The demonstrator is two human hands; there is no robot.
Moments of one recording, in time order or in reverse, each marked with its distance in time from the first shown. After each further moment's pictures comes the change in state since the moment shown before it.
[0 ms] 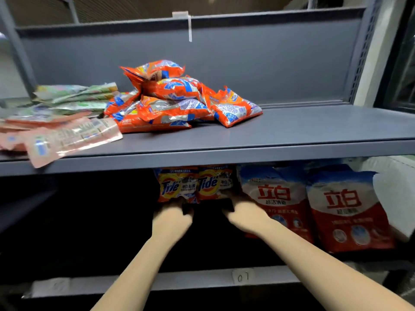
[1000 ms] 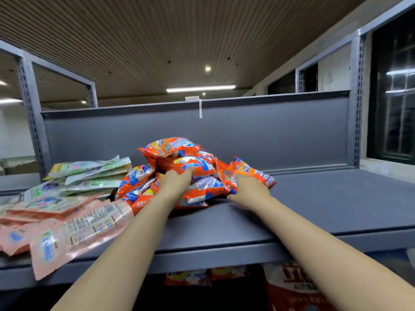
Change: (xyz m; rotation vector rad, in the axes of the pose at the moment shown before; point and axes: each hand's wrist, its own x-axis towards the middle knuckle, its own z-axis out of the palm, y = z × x) left_hand 0.137 0.072 -0.211 -0.636 0.152 0.004; right_hand 0.119 -0.086 -0.162 -0.242 0.487 0.127
